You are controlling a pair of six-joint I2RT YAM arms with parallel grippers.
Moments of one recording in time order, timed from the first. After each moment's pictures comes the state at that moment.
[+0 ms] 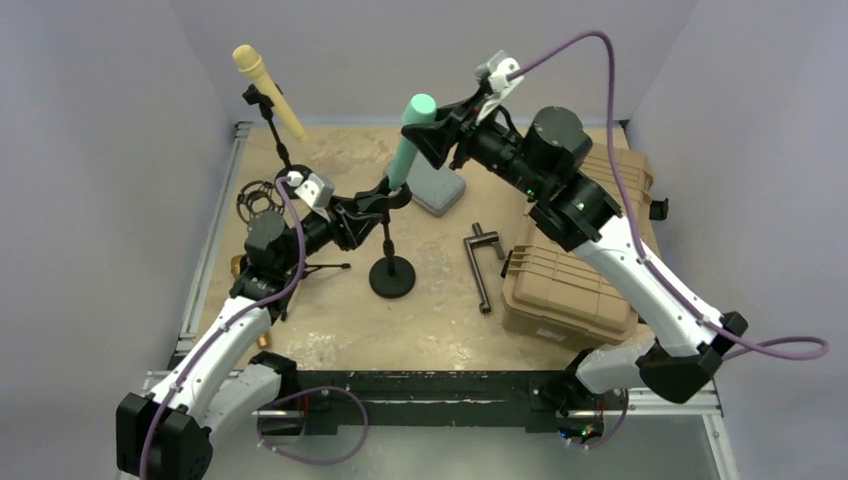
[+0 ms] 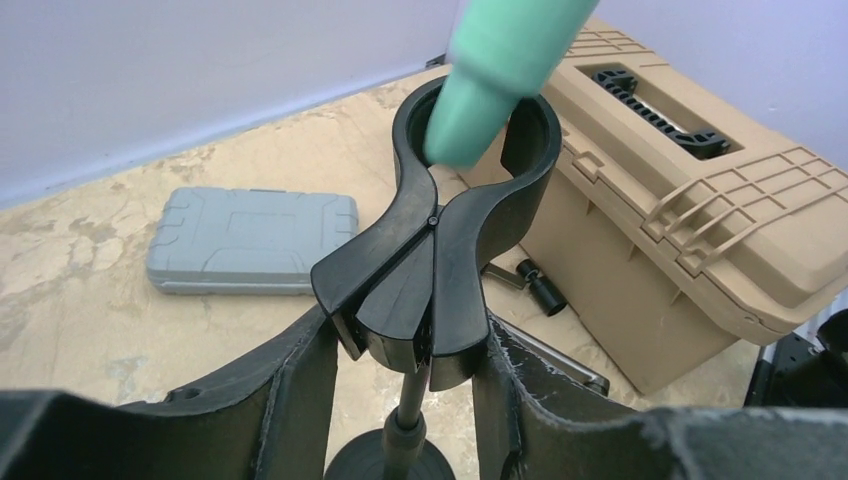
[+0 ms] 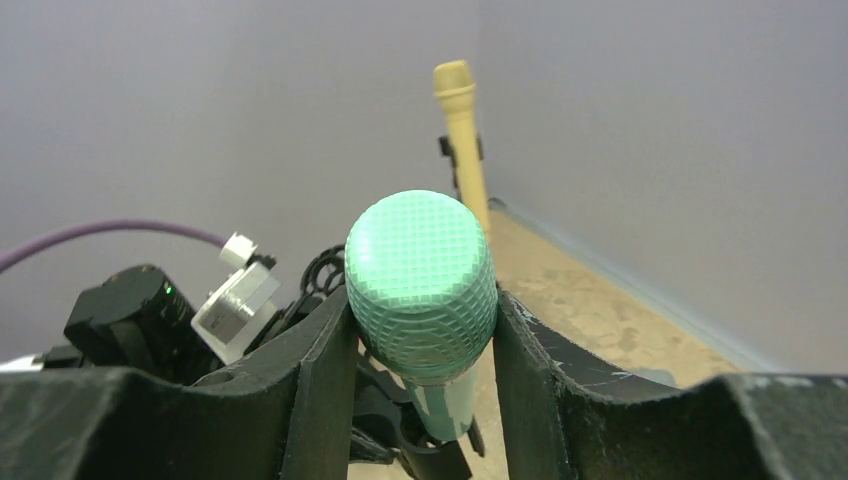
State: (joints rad) left arm -0.31 0.90 0.60 0.34 0.53 -0.21; right arm 0.74 1.38 1.65 -0.11 -0.21 0.14
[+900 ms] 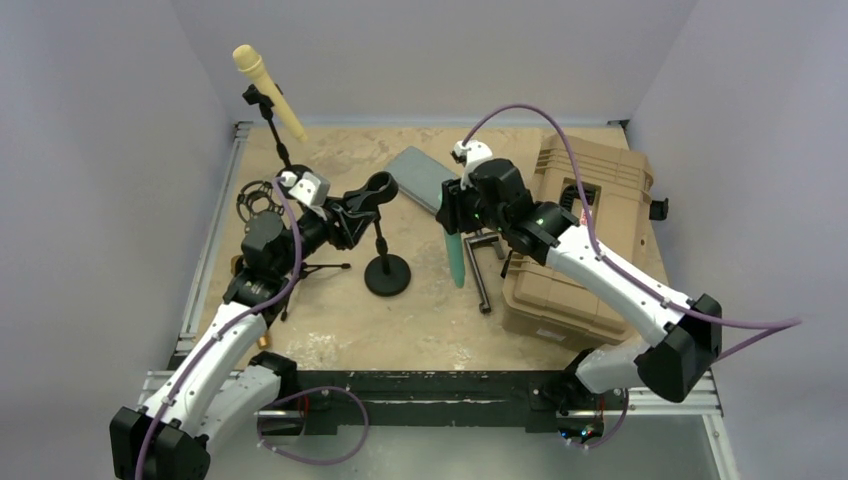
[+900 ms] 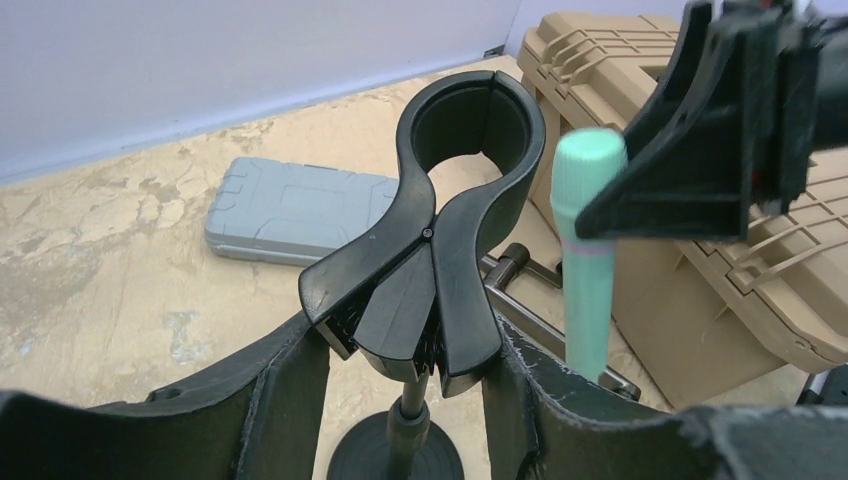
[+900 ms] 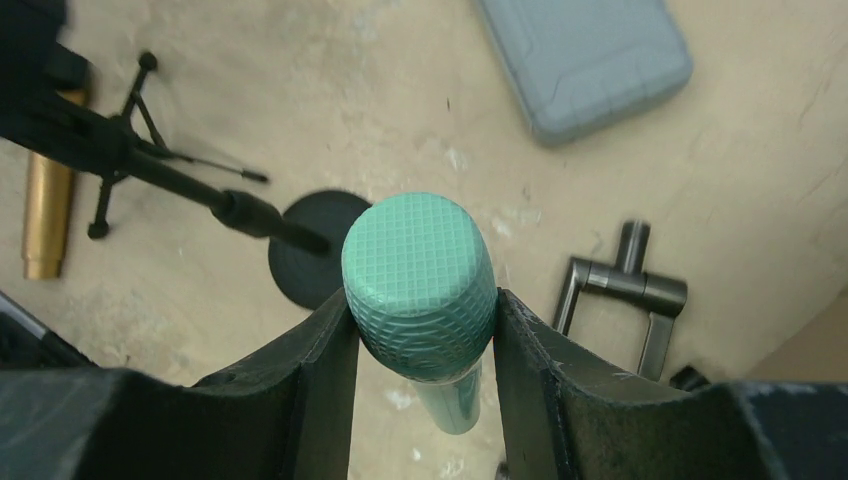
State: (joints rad) left arm -0.32 0.84 0.63 0.21 0.38 -0.18; right arm 0.72 1.35 1.27 -0.43 0.09 0.26
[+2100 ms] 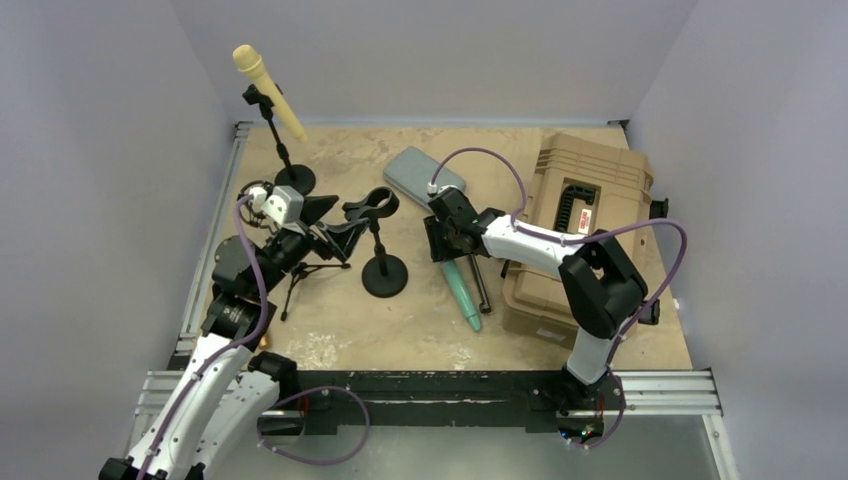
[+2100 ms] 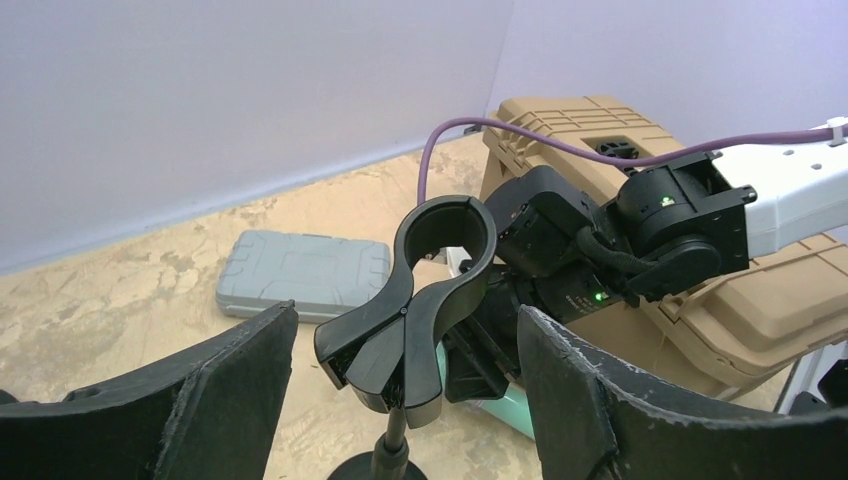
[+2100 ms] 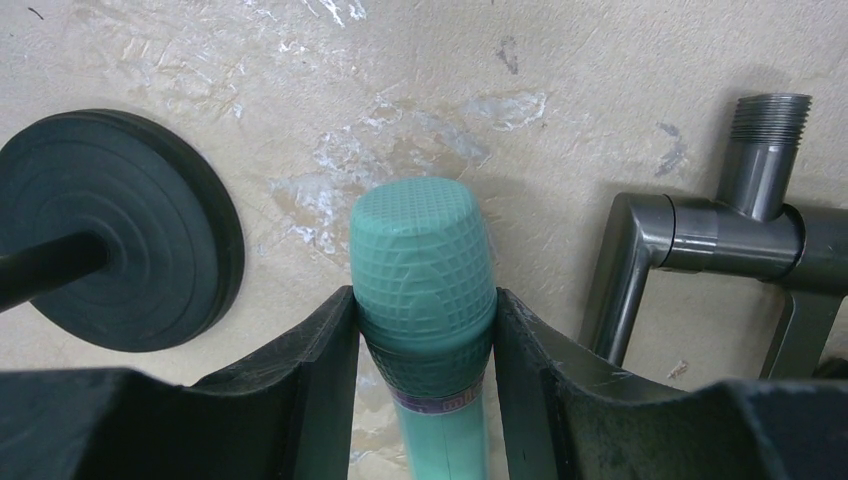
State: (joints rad) left arm -0.32 0.63 0.64 0.14 0.38 -0.21; right arm 0.73 1.78 1.20 -0.39 0.15 0.40
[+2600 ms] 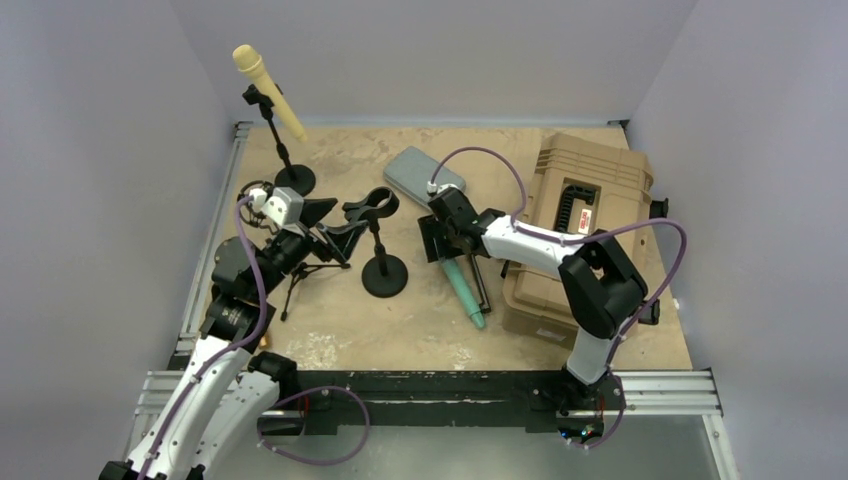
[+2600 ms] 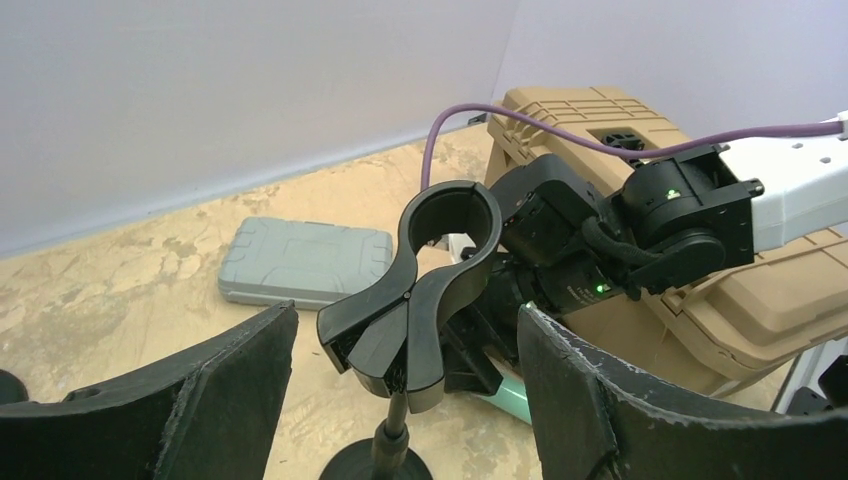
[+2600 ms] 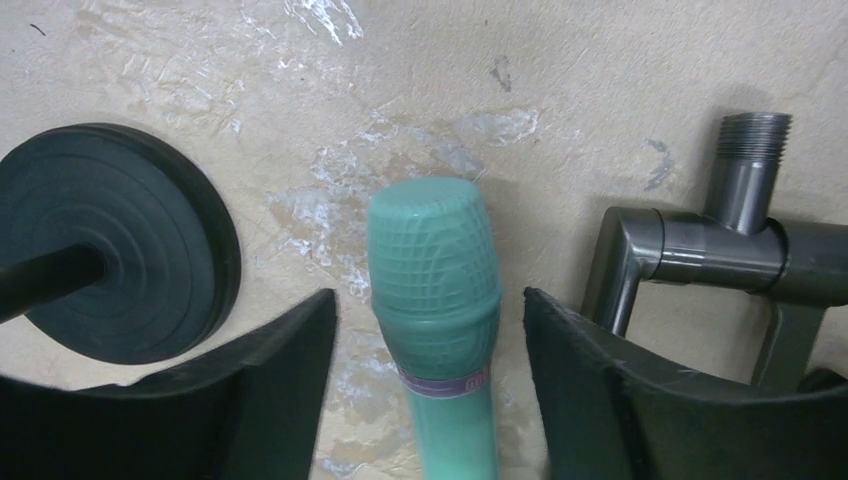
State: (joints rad) left arm -0.32 0.61 0.64 0.11 0.37 -0.21; right arm 0.73 1.79 1.19 -0.37 0.16 0.39
